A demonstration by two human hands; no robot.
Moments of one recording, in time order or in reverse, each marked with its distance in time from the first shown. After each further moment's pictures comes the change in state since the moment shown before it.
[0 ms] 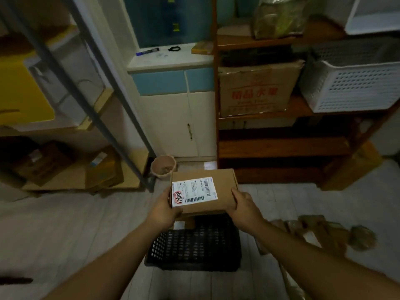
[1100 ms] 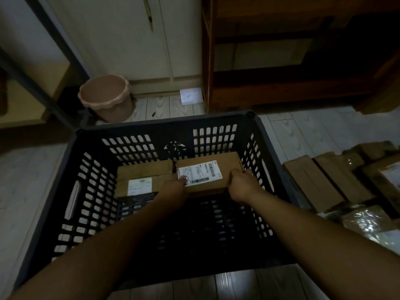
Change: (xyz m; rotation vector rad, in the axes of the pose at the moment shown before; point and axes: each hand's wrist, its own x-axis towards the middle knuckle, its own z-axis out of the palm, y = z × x) left_hand 0.362 -0.466 0.343 0.814 -0.318 0.173; right_hand 0.323 0.350 0.400 -0.342 -0.061 0.288
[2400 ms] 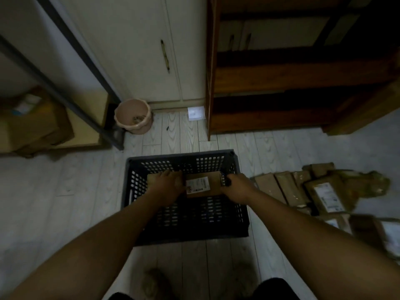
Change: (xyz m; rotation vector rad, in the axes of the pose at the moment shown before) left_hand -0.196 0.065 -0.272 0.025 -0.056 -0.021; right_hand -0.191 -0.064 -0.236 0.228 -0.219 -0.026
